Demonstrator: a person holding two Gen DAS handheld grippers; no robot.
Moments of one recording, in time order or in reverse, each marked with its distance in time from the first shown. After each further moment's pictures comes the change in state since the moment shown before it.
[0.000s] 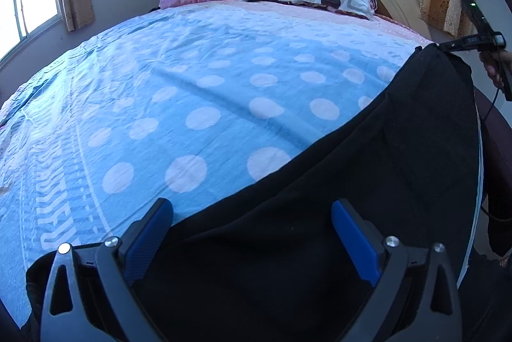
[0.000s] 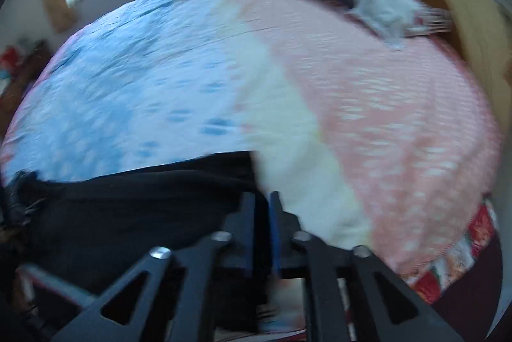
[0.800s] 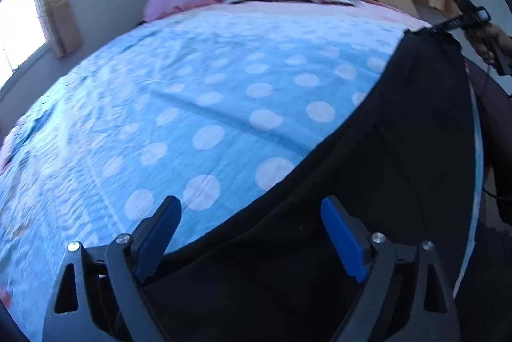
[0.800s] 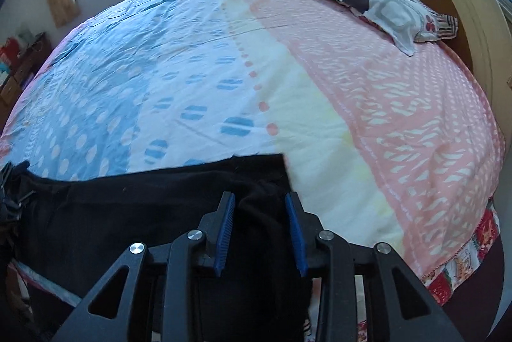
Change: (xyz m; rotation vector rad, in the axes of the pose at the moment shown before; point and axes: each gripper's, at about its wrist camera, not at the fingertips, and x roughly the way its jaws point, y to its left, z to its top) left arm -0.008 0.000 0.017 0.147 0.031 -0.011; right arm 0.018 0.038 -0.005 -0.084 0.060 -0.027
